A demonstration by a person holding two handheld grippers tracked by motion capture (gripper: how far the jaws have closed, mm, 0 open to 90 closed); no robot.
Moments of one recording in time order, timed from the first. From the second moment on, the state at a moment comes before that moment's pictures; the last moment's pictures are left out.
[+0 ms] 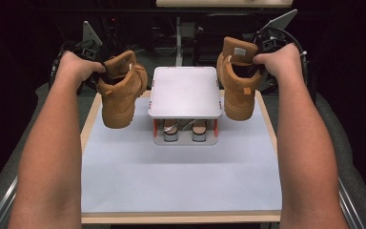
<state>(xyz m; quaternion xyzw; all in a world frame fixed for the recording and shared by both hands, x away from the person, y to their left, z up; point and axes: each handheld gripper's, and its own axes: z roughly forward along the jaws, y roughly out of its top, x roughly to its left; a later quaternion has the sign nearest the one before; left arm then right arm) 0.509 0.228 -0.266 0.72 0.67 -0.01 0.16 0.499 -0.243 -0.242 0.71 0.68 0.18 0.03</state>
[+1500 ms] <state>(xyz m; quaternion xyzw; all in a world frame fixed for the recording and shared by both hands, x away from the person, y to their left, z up) 0.550 0.103 -0.274 0.70 0.68 0.00 0.23 0.541 -0.162 -0.269 0.71 0.68 0.20 0.02</state>
